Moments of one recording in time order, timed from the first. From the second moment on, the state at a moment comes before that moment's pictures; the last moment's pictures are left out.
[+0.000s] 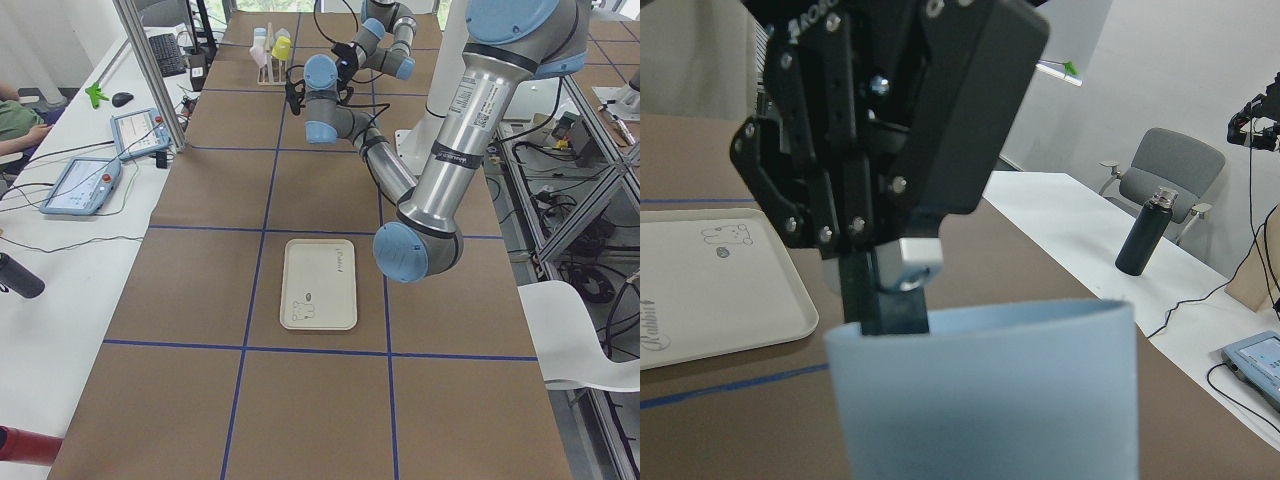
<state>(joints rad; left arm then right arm) -0.81 -1.97 -1.96 -2.31 -2.36 -1.82 0.31 -0.95 1.77 -0.66 1.25 0.12</state>
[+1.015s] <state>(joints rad) -0.83 -1.96 -1.97 -2.31 -2.37 -1.77 0.31 -0.96 1.79 -0.66 1.25 0.11</state>
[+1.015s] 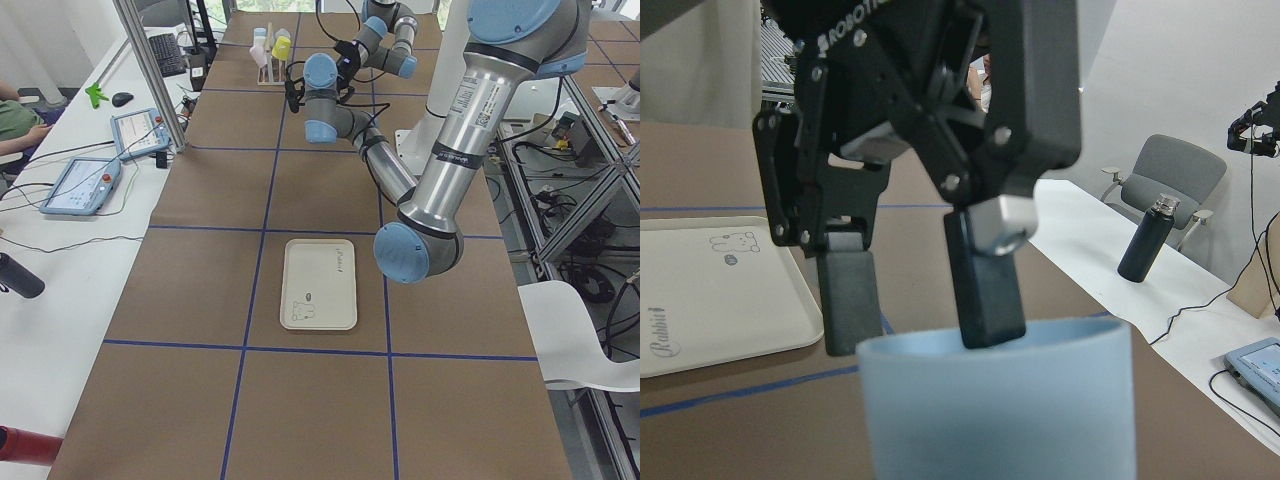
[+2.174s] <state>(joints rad) -1.09 -1.66 -1.96 -1.99 -2.32 -0.92 0.48 -0.96 1.95 -1.26 1.38 0.27</state>
